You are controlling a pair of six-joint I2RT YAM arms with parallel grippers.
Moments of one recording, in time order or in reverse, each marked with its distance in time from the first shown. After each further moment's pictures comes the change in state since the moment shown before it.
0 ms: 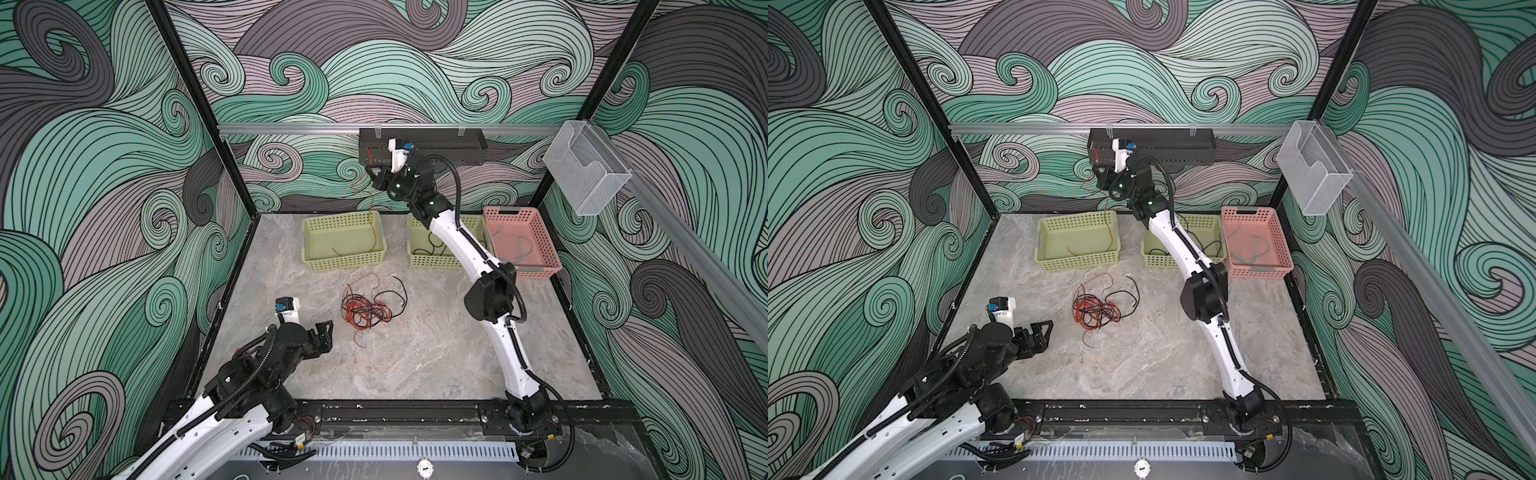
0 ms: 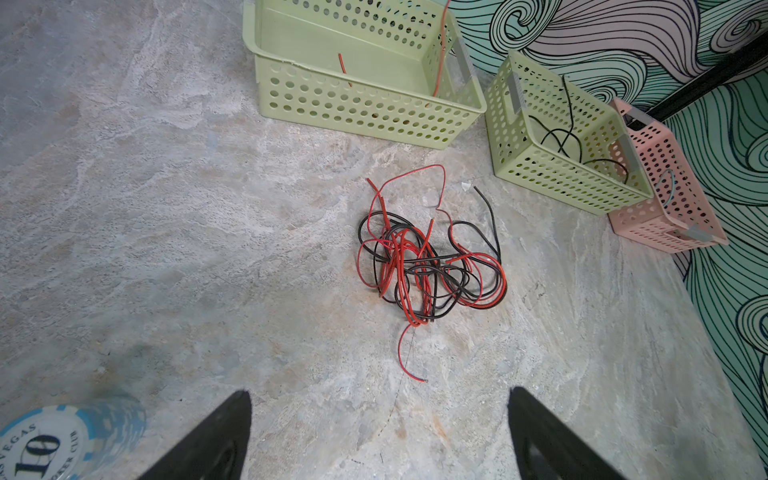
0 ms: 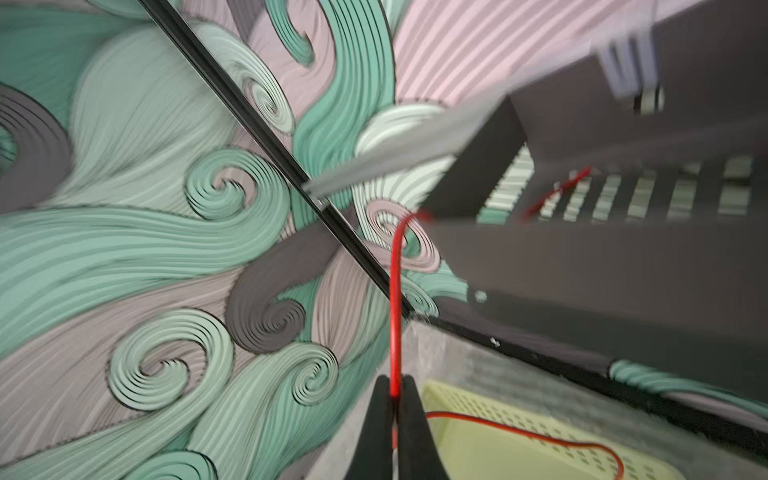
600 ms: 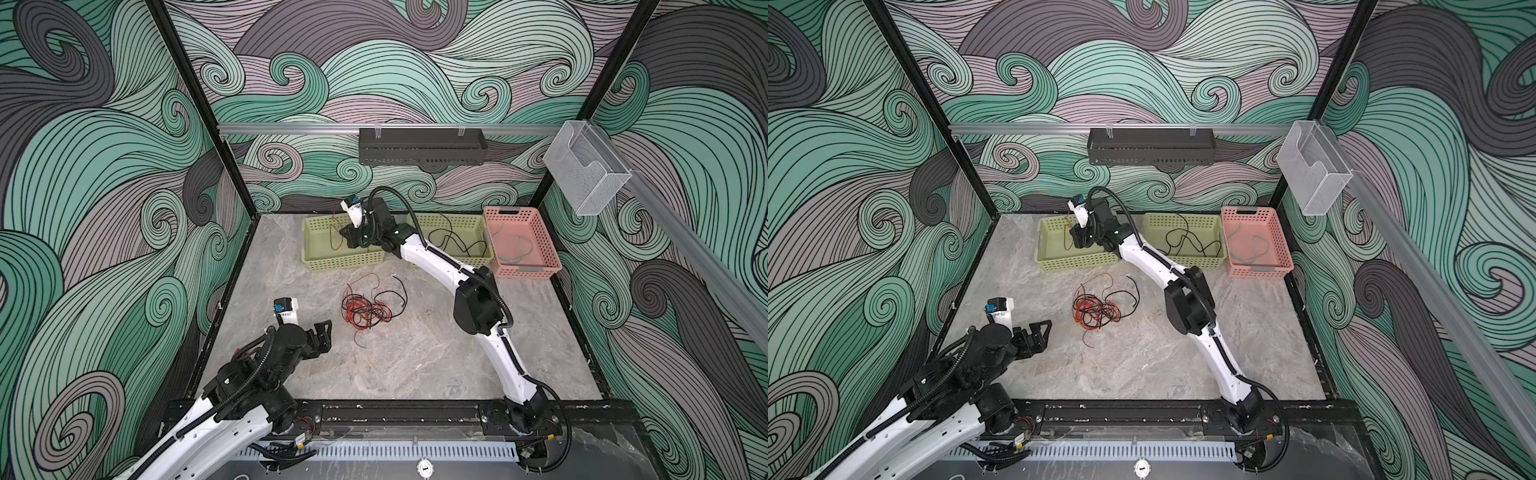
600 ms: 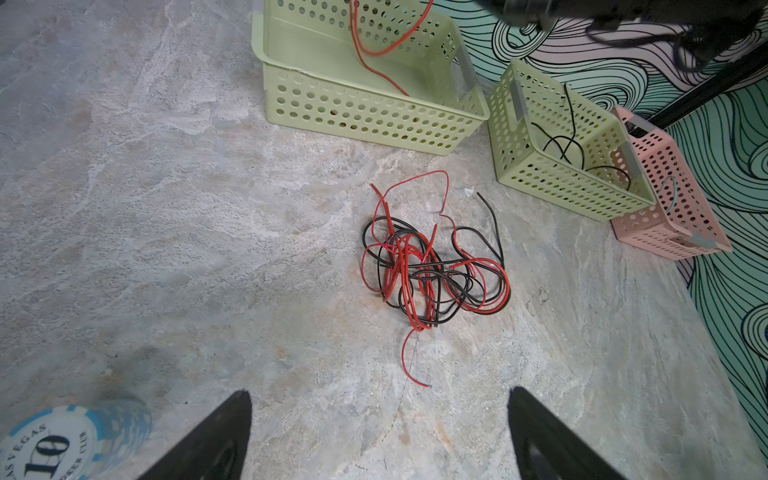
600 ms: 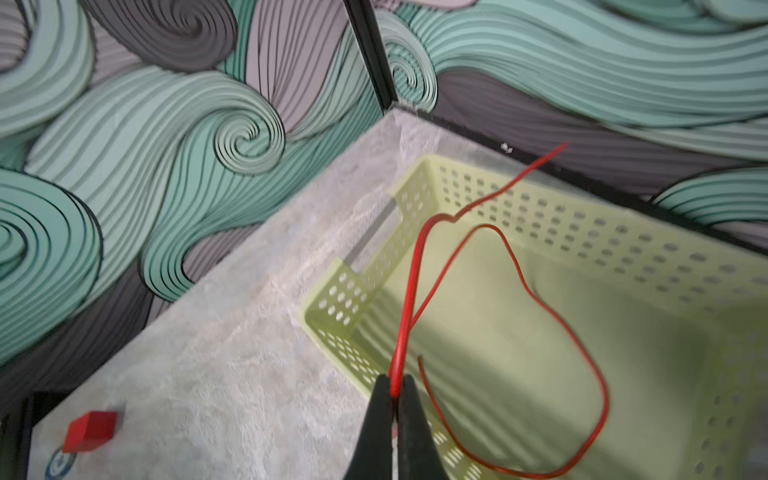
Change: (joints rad) left arm 0.000 -0.010 -0.005 0.001 -0.020 -0.001; right arm 0.186 -0.014 -0.274 -0.217 0.082 -0.394
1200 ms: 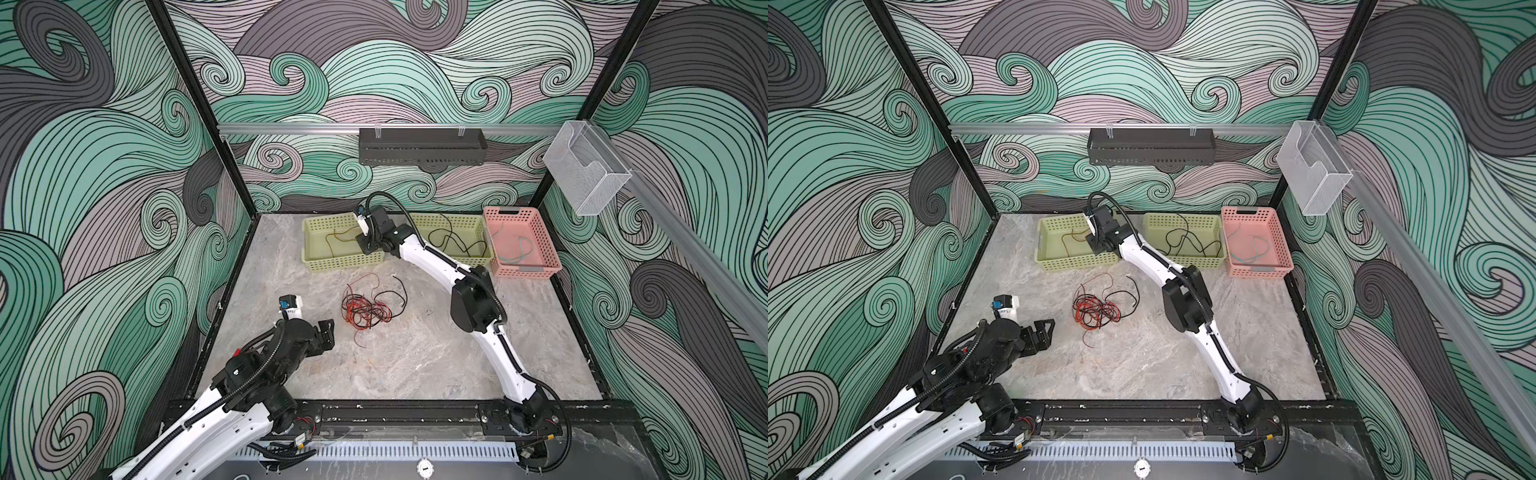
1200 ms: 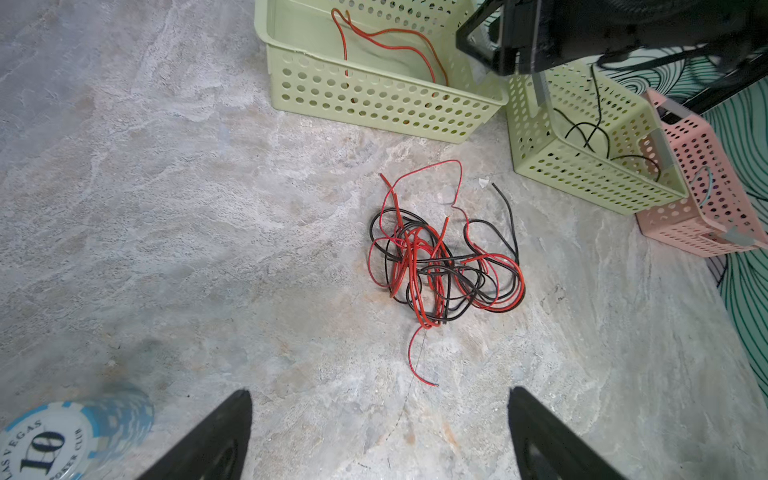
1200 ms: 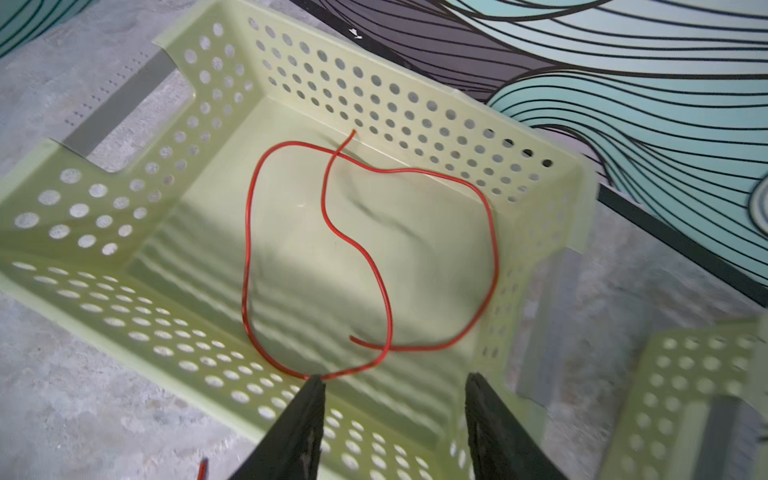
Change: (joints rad) left arm 0.000 0.109 0.016 0.023 0.003 -0.017; right arm -0.016 -0.026 -0.029 -0.213 0.377 -0.161
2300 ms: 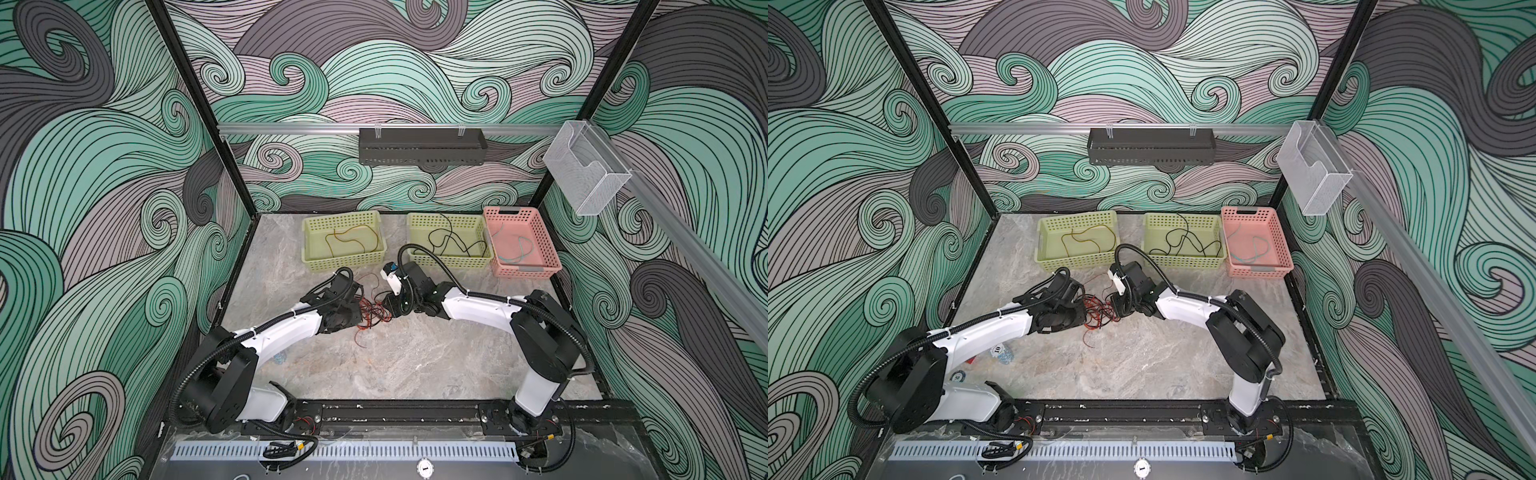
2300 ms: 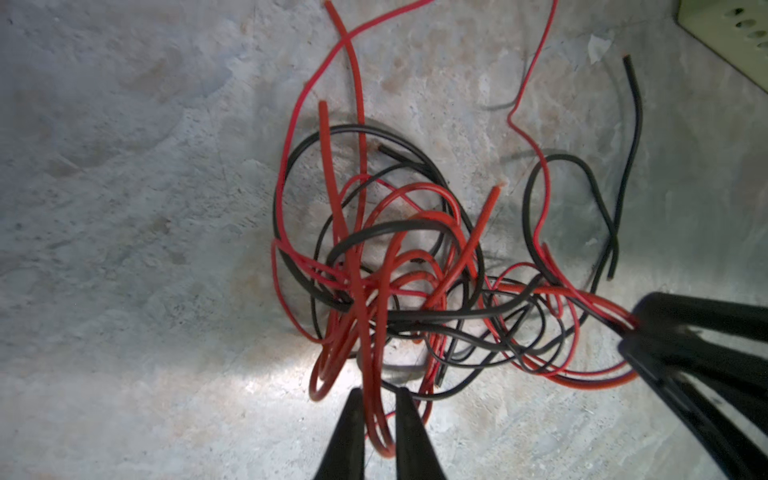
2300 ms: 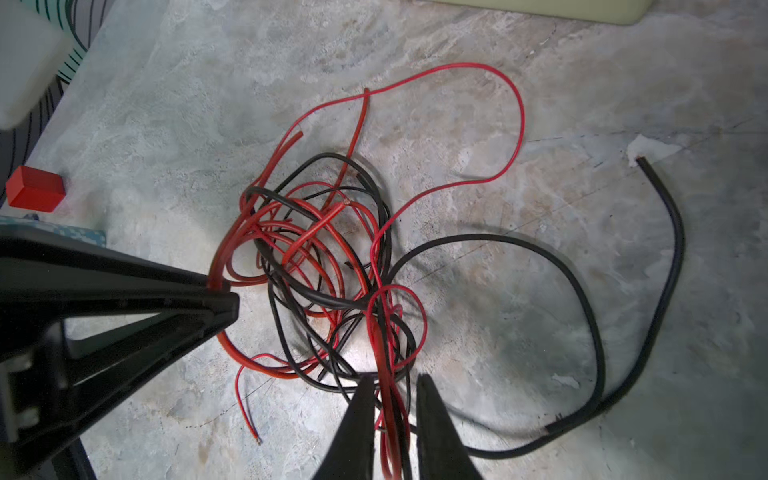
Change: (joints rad) left arm 0.200 0.874 0.120 0.419 0.384 0.029; right arm 0.084 -0.615 -1.175 0.436 -0.312 0.317
